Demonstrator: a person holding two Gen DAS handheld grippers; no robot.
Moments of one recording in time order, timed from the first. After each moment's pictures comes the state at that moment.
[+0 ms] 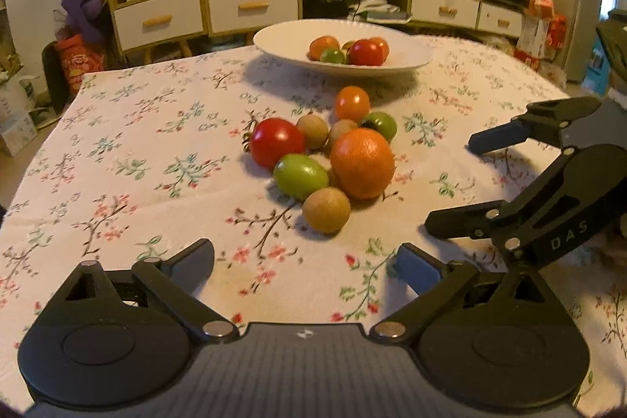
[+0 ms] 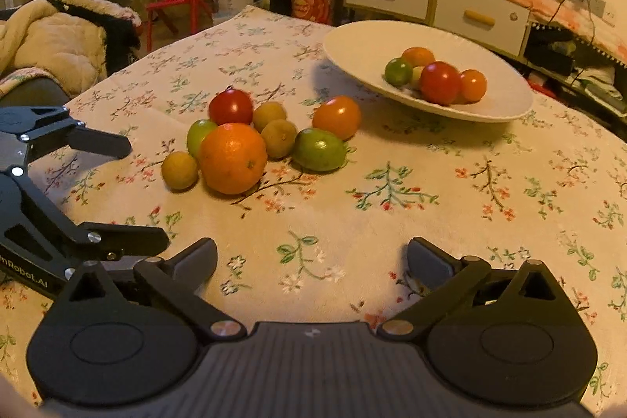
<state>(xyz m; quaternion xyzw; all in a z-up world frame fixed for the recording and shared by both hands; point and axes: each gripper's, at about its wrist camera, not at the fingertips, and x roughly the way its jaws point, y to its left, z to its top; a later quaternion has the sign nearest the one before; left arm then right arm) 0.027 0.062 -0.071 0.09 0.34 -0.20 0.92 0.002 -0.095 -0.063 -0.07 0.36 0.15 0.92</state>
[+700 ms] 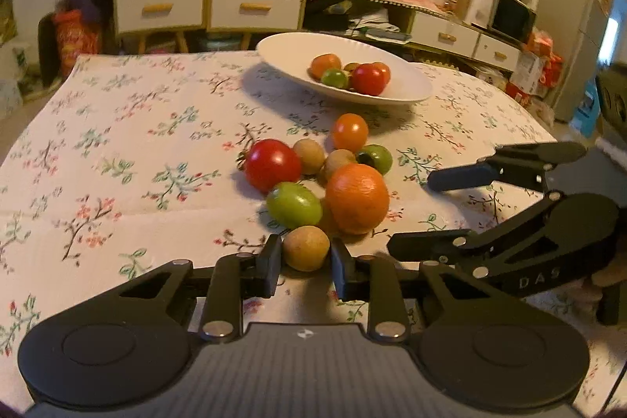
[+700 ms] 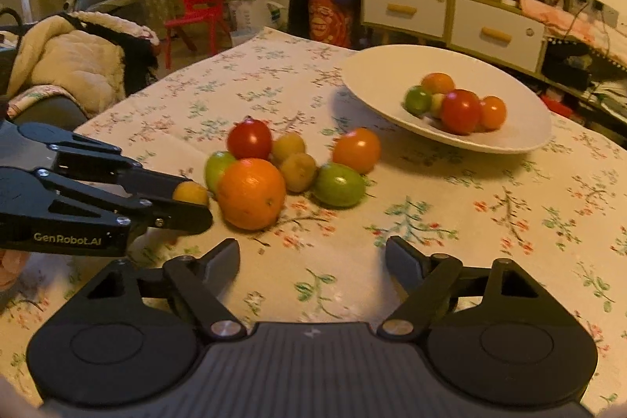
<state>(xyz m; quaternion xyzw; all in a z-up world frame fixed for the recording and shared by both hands) 0.044 0.070 -0.060 0.02 0.35 -0.21 0.91 0.011 -0.090 -0.053 -0.06 0.34 0.20 0.92</state>
